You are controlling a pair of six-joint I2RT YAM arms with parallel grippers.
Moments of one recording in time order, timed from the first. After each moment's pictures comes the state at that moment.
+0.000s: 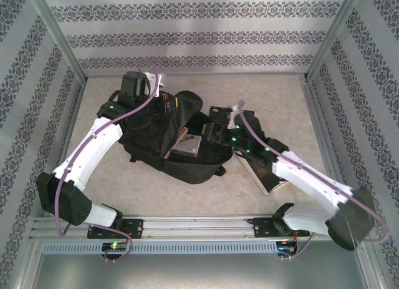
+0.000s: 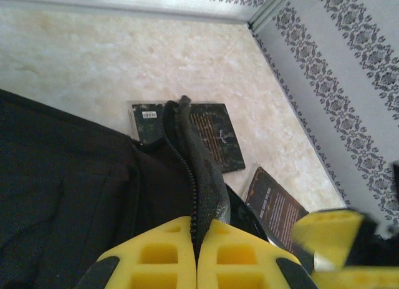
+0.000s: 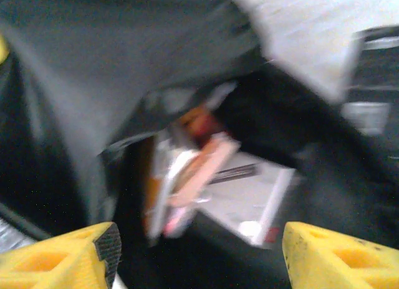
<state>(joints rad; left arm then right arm) -0.34 1.43 1.38 -0.52 0.41 -0.38 0.62 1.12 0.85 -0.25 -0.03 0.73</state>
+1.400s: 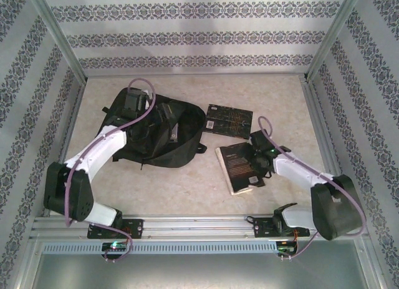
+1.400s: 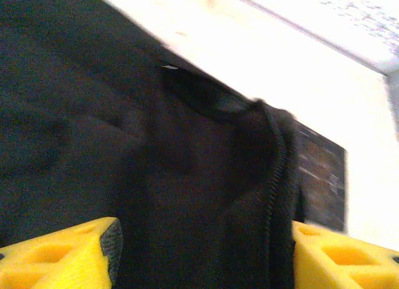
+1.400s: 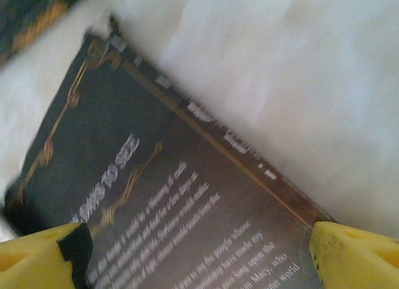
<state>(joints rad) -0.30 1.43 1.09 -0.33 0.14 -0.59 0.37 1.27 0.59 -0.46 -0.03 1.07</state>
